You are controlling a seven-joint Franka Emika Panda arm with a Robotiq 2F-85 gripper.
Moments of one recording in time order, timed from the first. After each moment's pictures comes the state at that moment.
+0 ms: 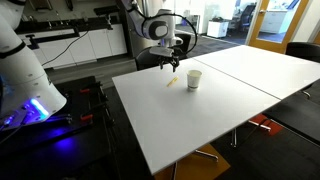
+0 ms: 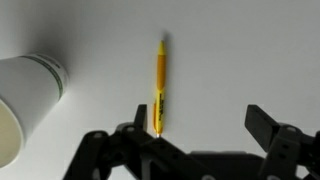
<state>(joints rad) 0.00 0.73 0.11 -1.89 -0.09 2.68 -0.38</state>
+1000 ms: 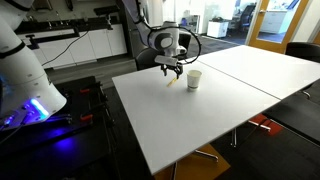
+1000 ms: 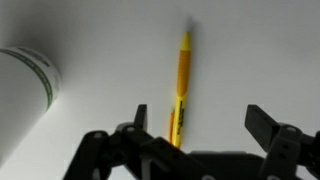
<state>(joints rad) -0.02 0.90 0.12 -1.74 -0.11 2.71 -0.41</state>
